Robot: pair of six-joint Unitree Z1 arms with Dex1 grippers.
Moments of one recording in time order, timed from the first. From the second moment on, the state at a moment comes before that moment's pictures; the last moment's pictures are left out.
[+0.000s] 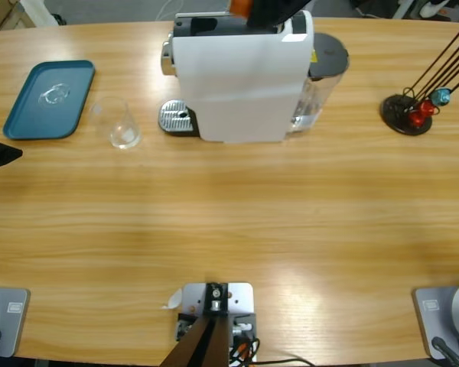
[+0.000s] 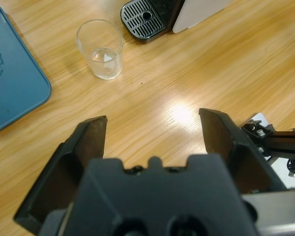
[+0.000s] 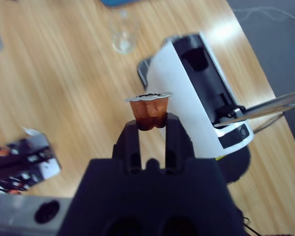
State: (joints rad) arm 0 -0.61 1.06 -0.97 0.75 -0.11 -0.14; arm 1 0.94 1.66 -1.79 1.01 -0.02 -0.27
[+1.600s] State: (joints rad) arm 0 -0.62 1.06 -0.97 0.75 -0.10 -0.14; arm 1 0.91 2.06 -2.28 1.19 -0.19 -0.58
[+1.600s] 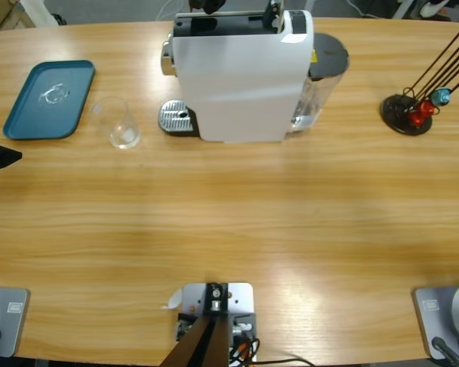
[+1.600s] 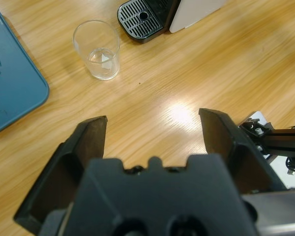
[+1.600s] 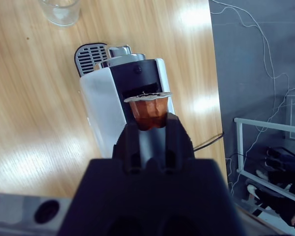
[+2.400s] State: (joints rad) arm 0 -0.63 1.05 -0.97 0.74 -0.10 -0.14; arm 1 0.91 2.12 -2.29 1.19 -0.19 -0.58
